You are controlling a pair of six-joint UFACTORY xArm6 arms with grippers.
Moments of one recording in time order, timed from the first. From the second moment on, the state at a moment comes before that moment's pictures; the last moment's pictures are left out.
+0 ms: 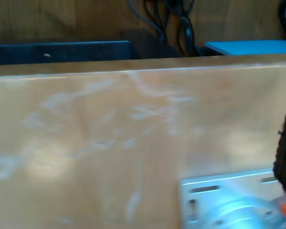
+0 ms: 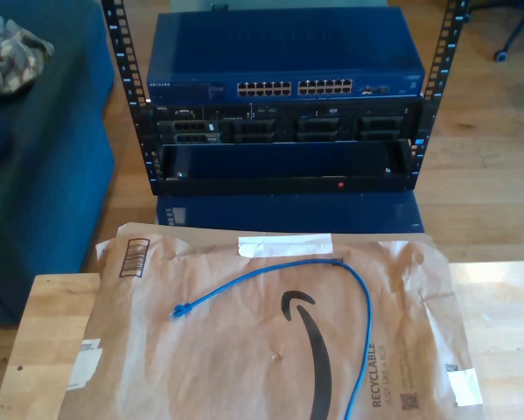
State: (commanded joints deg) left arm 60.3 -31.5 -35.2 0.7 85.6 -35.8; right arm -48.3 -30.3 -30.8 -8.0 69.0 52.4
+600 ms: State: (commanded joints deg) left arm 33.9 -29.4 -38.1 -7.2 87.1 -61.9; right arm -0.9 -23.2 -44.2 -7.3 70.7 86.7
